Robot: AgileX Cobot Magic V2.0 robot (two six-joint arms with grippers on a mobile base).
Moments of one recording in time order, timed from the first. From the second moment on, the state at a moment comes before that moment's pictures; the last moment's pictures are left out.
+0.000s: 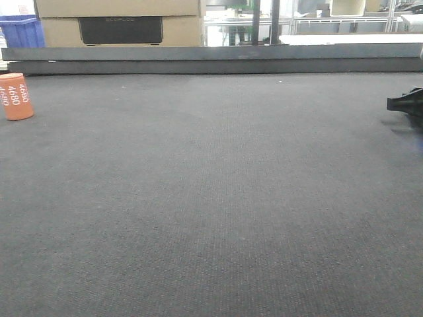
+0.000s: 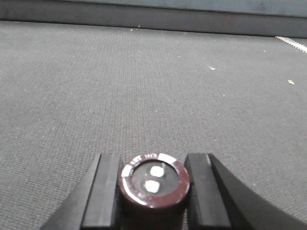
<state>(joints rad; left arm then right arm) -0.10 0.32 -0.42 -0.10 0.11 -0.09 -0.13 2.24 -1.19 0.07 -0.78 -0.10</state>
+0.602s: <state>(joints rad) -0.10 0.90 -0.70 0.12 0.02 -0.09 -0.08 1.87 -1.19 0.07 -0.47 -0.10</state>
